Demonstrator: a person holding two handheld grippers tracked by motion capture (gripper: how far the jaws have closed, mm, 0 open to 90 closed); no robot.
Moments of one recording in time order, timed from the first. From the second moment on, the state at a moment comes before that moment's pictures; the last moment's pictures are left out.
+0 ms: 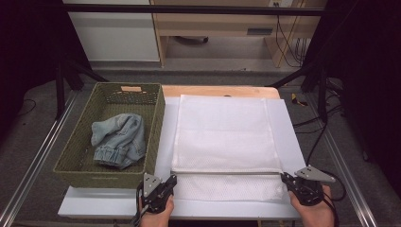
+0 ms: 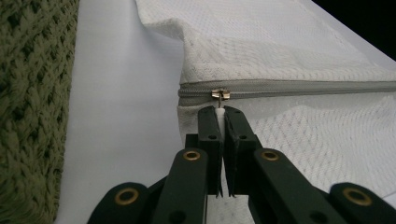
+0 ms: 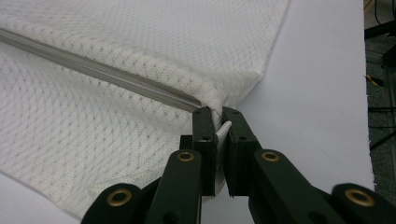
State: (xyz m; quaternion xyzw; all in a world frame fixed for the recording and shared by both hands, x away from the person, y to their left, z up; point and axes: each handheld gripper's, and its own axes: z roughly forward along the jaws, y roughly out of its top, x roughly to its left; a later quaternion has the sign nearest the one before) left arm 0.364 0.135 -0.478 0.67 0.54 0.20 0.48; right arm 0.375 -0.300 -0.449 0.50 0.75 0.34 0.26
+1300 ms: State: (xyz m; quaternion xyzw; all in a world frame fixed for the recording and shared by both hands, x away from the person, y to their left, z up) left arm 0.362 0.143 -0.486 0.67 0.55 0.20 0.45; right arm 0.381 -0.303 -0.460 0.51 0.77 0.32 0.24
